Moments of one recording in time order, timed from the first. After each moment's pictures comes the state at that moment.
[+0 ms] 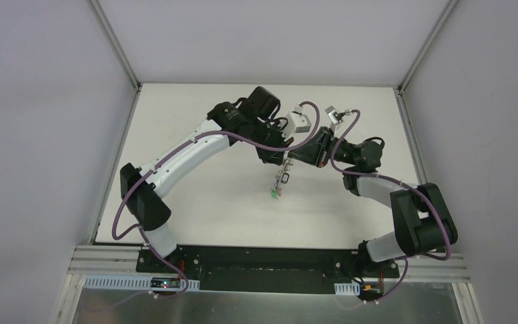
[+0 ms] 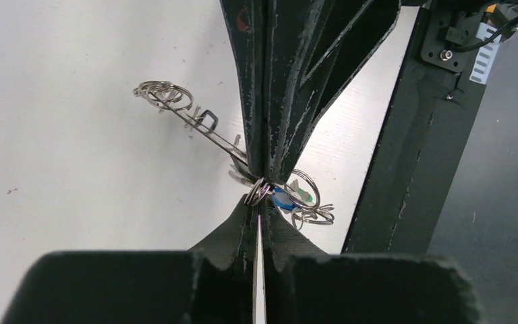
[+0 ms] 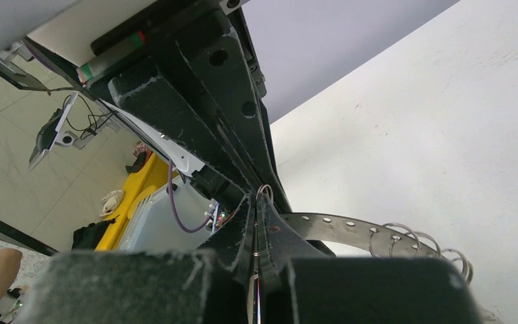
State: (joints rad) left arm -0.81 1.72 1.79 -0.98 0.44 0.28; right arm 0.28 1.46 0.58 1.37 -1.11 1.11
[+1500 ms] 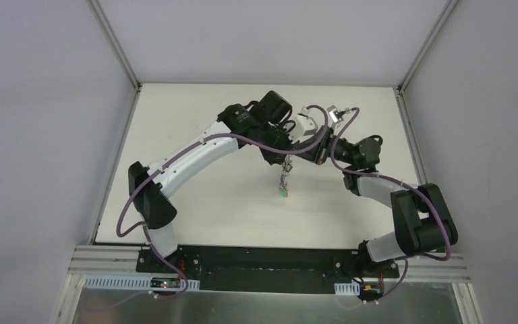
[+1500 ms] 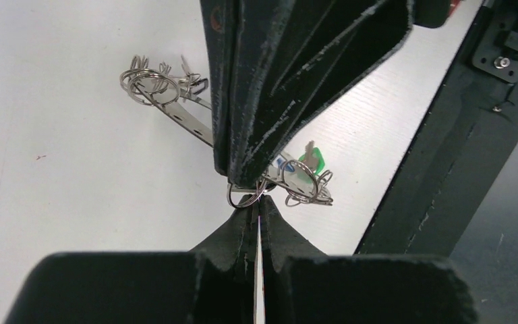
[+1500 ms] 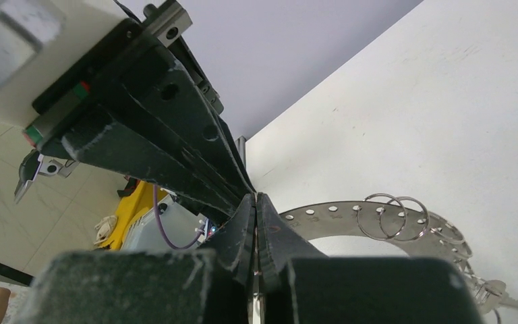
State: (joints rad) left arm -0.88 1.76 1.85 -1.02 0.26 0.23; right arm 0.28 1.45 0.58 1.26 -1.05 1.05
